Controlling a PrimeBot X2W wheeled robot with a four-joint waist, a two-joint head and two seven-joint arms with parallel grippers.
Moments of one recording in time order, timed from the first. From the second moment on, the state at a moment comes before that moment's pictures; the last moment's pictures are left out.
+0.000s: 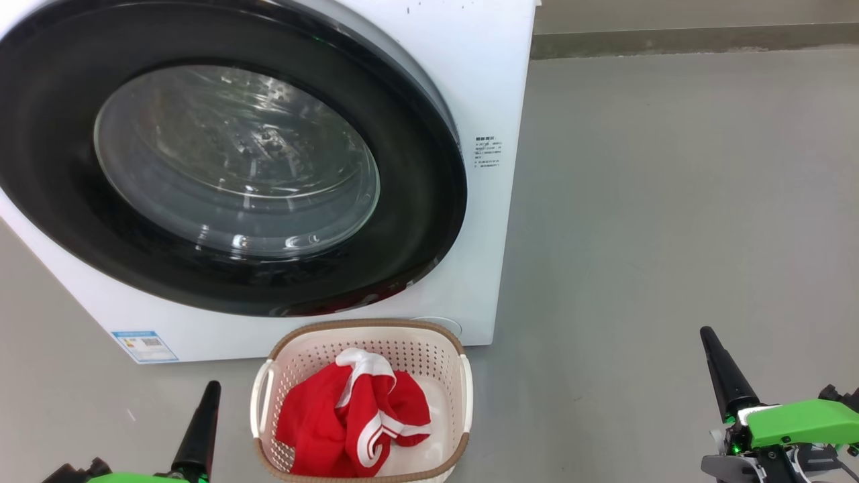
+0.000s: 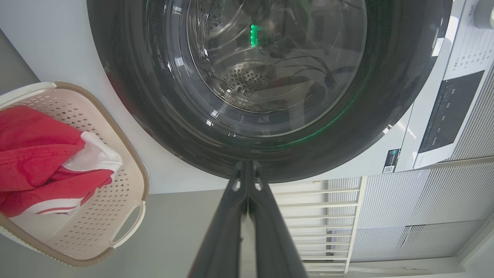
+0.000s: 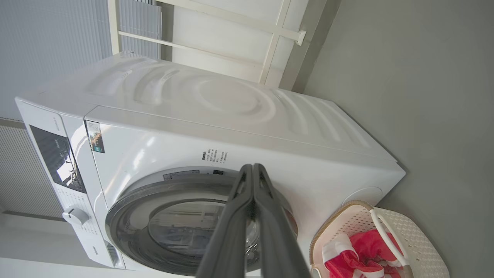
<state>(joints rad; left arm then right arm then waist) -0.05 0.04 0.07 0.28 -1.47 -0.12 0.07 -0.05 -0.04 -0.10 0.29 1.49 0.13 0.06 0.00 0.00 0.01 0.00</state>
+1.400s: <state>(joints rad) -0.07 0.04 0.08 0.27 -1.60 -0.12 0.11 -0.06 -0.04 -0.12 0.27 1.61 0.13 0.10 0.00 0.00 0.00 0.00</state>
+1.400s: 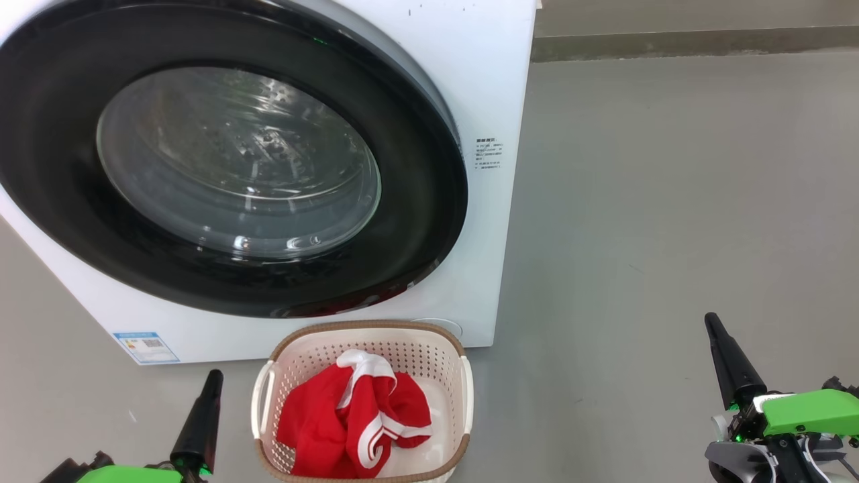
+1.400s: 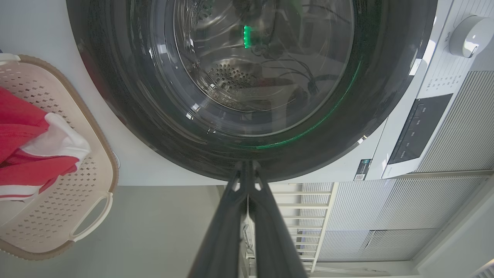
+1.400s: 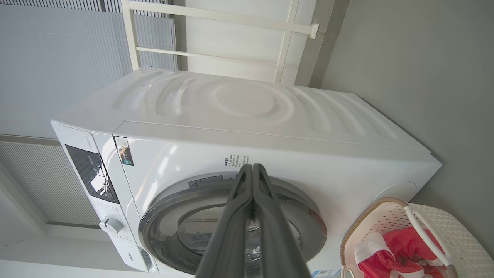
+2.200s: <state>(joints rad) -0.07 0.04 0.08 0.27 -1.60 -0.12 0.11 -0.06 -0.04 -0.13 0.27 1.61 0.13 0.11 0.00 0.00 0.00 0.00</state>
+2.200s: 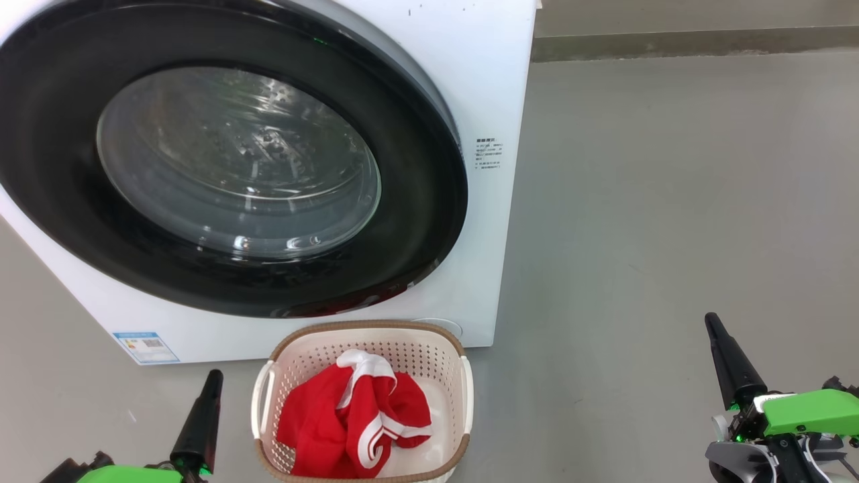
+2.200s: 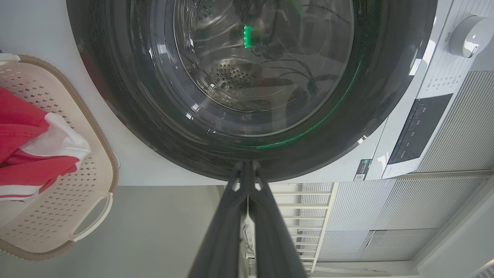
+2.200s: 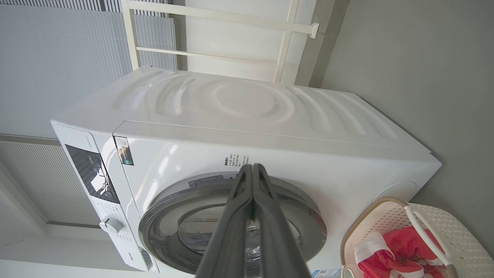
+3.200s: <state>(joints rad) -0.07 0.04 0.08 0.27 -1.60 -0.12 0.11 -0.06 -0.04 -0.13 0.27 1.61 0.13 0.11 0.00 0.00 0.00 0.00</state>
